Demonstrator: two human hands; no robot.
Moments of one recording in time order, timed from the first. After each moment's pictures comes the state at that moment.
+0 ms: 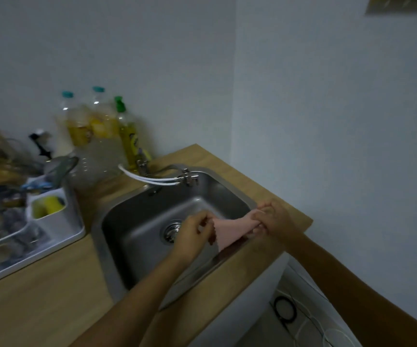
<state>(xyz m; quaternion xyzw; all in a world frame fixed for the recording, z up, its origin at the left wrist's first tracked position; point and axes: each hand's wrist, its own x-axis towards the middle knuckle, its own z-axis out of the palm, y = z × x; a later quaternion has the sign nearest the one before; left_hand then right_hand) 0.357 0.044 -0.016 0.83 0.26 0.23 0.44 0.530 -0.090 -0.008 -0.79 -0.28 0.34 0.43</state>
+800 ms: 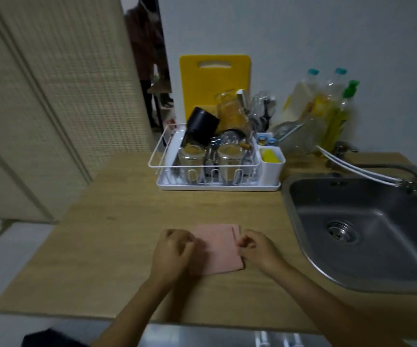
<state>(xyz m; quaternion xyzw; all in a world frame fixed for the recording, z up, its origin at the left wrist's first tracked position) -0.099 0.029 -0.045 0.68 0.62 0.34 0.21 0.120 0.054 -0.064 -0.63 -0.60 0.39 0.29</state>
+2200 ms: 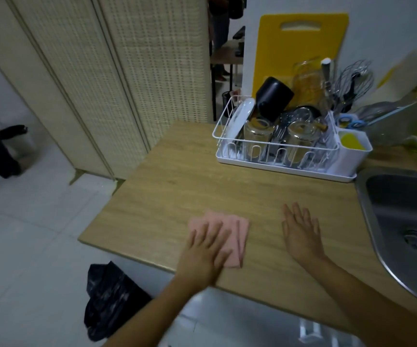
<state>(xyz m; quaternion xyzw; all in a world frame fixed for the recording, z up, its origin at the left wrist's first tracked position) -0.164 -0.019 -0.113 0.75 0.65 -0.03 0.10 0.081 0.077 -0.106 -0.68 -0.72 0.12 0.04</state>
